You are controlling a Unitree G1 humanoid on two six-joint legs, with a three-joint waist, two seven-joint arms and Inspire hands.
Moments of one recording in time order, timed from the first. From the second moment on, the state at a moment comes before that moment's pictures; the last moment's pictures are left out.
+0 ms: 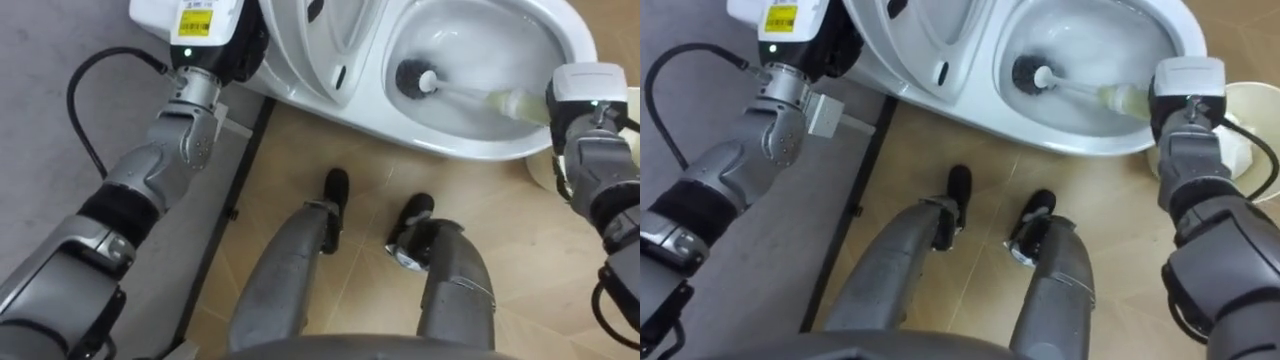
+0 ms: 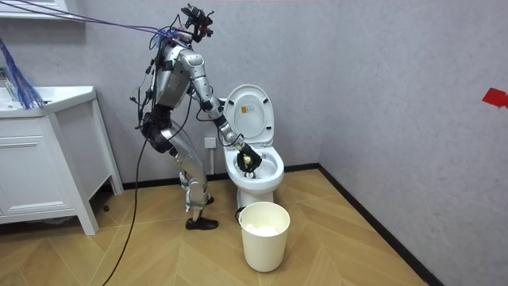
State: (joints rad) left arm -0.46 0.44 -0.53 0.57 0.68 -0.05 0.54; right arm -0.57 -0.56 0.66 1.19 -0.75 0.17 -0.29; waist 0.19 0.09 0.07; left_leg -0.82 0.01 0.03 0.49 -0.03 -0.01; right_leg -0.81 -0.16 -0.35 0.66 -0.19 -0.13
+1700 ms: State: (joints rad) left arm 0.33 0.32 -0.15 0.46 0.71 -0.12 0.44; right arm 0.22 -0.34 0.24 0.90 -0.77 0.07 -0.11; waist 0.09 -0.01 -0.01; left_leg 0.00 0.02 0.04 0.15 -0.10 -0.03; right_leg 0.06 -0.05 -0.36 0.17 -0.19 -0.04
